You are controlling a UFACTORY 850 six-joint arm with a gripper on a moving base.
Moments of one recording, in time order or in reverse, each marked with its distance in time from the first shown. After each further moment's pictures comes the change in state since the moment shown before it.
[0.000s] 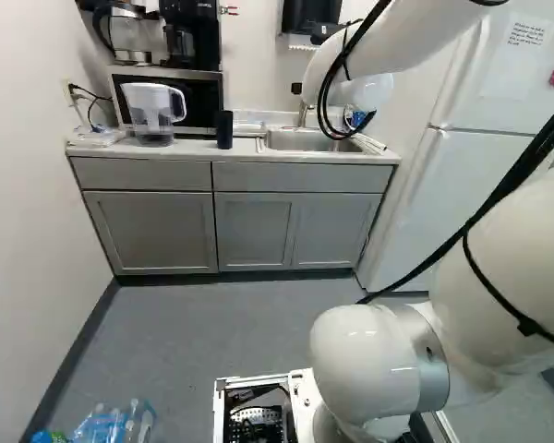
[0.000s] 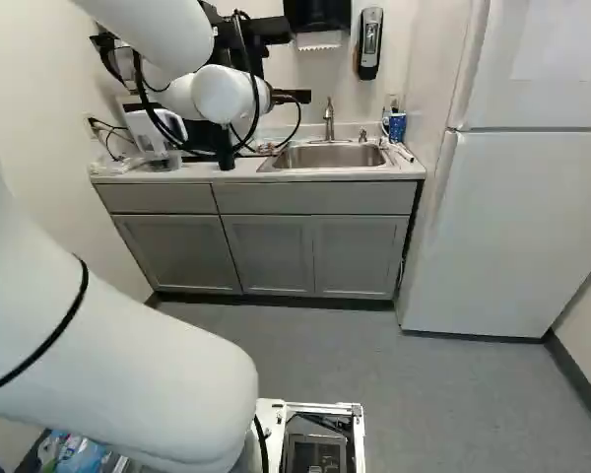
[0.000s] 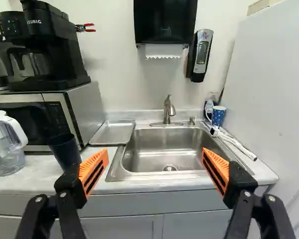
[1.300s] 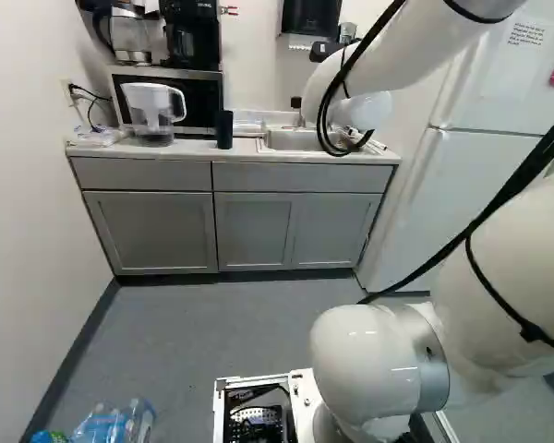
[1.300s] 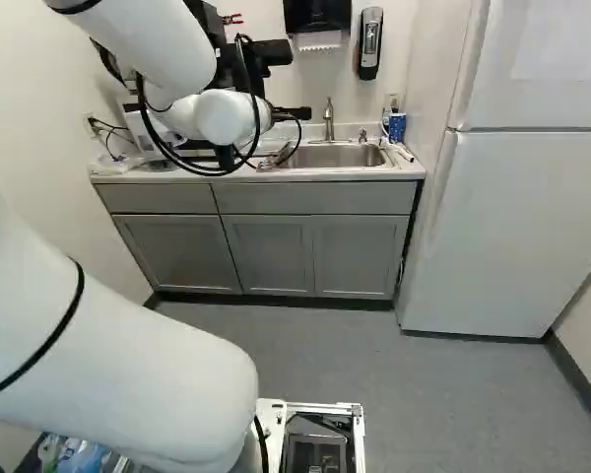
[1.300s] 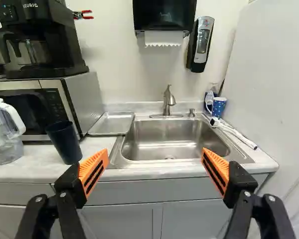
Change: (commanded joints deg) arm -0.1 0.8 4.5 0.0 2.2 0.0
